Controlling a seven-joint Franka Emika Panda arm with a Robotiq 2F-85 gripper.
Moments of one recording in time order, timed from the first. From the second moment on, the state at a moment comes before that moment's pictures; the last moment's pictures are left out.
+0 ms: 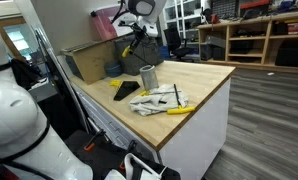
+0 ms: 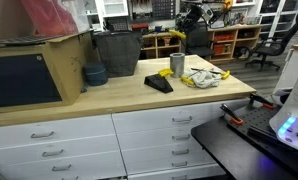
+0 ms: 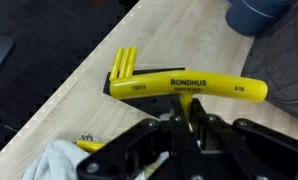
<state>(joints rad) -0.10 0.21 -0.08 -1.92 0.83 1.87 0.79</state>
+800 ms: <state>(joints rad) -0.10 0.33 -0.07 -1.81 0.96 1.80 0.70</state>
